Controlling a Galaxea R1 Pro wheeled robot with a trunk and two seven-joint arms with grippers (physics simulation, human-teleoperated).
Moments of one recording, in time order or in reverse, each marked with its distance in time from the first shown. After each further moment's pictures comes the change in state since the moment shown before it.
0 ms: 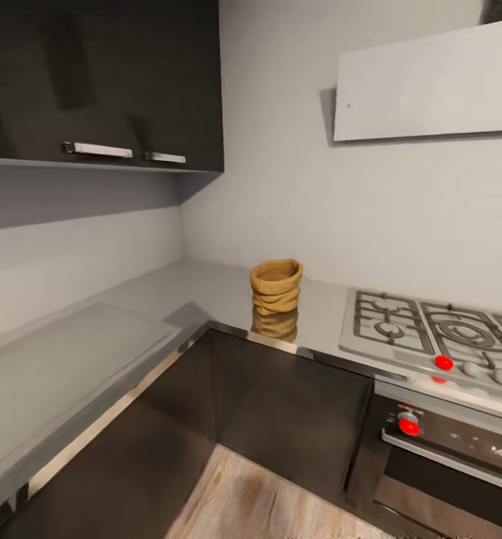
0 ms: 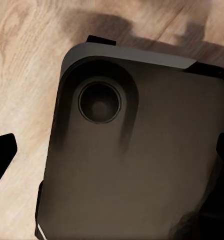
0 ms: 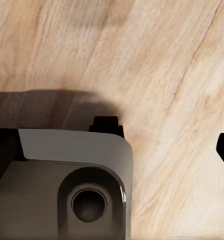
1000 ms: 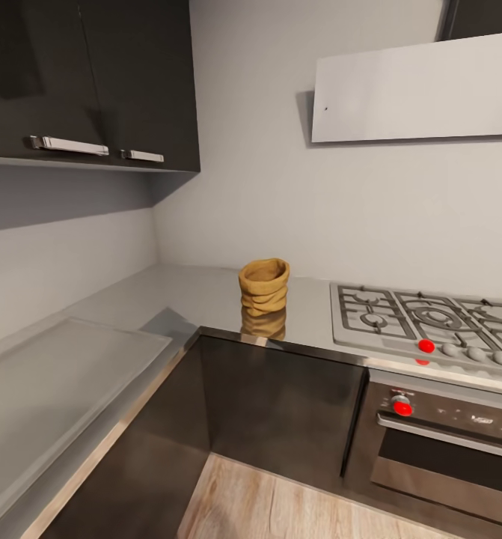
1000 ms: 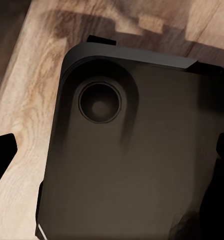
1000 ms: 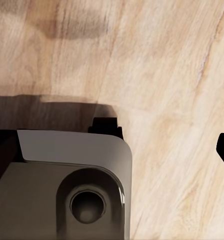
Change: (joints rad) left arm 0.000 0.000 -0.001 0.000 -0.002 0.000 0.001; right arm 0.000 -0.001 0.000 0.000 0.001 -0.005 -0.001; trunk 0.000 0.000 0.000
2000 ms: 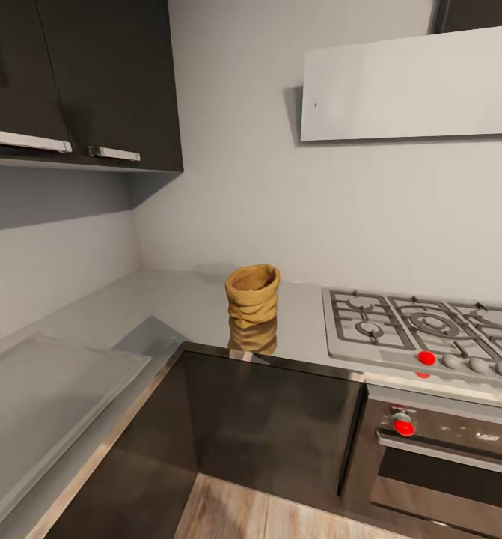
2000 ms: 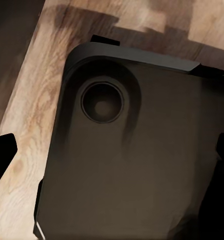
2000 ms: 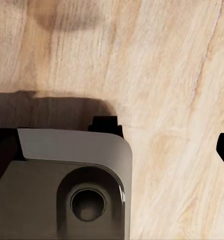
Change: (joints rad) left arm 0.000 -0.003 0.012 0.001 0.017 0.000 0.015; right arm 0.000 0.001 0.000 0.000 0.000 0.010 -0.001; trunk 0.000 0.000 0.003
